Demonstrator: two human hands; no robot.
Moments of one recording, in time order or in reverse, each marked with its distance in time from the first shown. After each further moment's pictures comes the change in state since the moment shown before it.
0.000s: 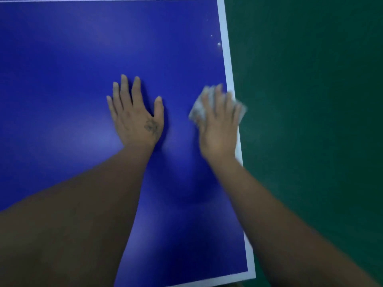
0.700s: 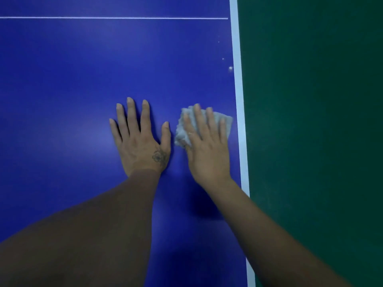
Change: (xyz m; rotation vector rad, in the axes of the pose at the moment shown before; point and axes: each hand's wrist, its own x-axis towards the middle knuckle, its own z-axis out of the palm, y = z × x) left_hand 0.008 0.005 0.015 0.102 -0.022 -0.008; right_hand 0.028 -0.015 0.013 0.057 -0.069 -0.282
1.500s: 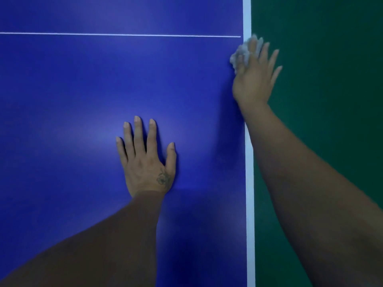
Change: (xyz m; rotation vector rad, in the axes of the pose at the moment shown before) left_hand 0.000 0.001 0.003 -0.007 -0.015 0.016; right_hand 0.208 0.095 -0.036 0.078 0.088 0.470
